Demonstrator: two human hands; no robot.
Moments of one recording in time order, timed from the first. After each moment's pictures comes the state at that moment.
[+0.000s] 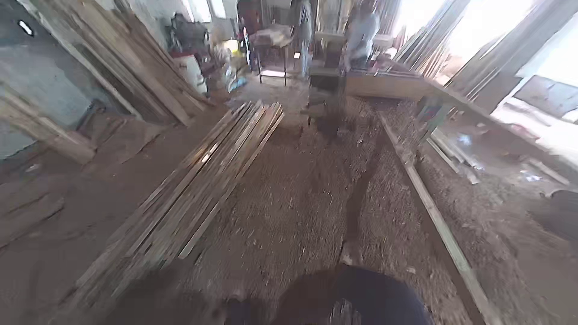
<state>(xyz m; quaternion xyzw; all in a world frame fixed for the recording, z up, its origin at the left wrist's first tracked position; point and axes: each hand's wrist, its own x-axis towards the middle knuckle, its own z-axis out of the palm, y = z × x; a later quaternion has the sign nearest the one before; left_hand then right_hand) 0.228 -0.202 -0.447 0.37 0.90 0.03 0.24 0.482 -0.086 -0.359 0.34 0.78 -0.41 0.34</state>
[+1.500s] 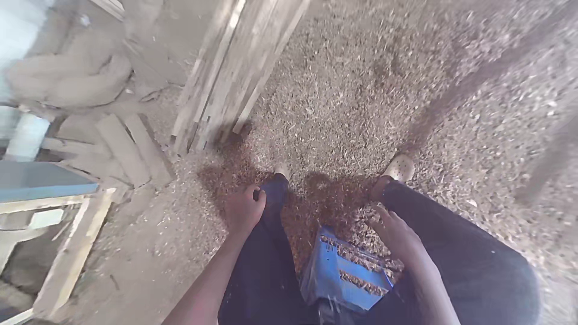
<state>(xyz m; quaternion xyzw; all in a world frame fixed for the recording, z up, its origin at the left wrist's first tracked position) 0.202 -0.198 -0.477 0.27 0.92 0.00 0.26 0.542 -0.023 -0.431 0.54 0.69 -0.39 0.30</state>
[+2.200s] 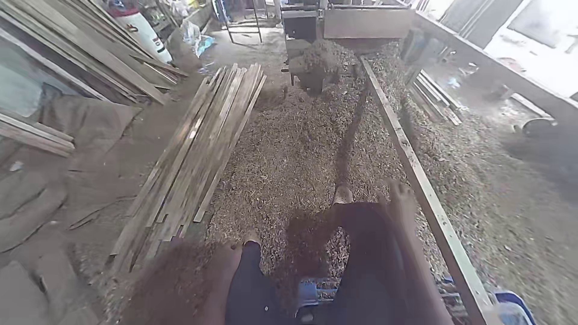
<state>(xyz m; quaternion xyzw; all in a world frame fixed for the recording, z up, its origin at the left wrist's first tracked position) 0.222 -0.205 -0.469 0.31 0.91 0.02 0.27 0.665 -0.032 -0.305 0.71 0.68 -0.11 -0.17</state>
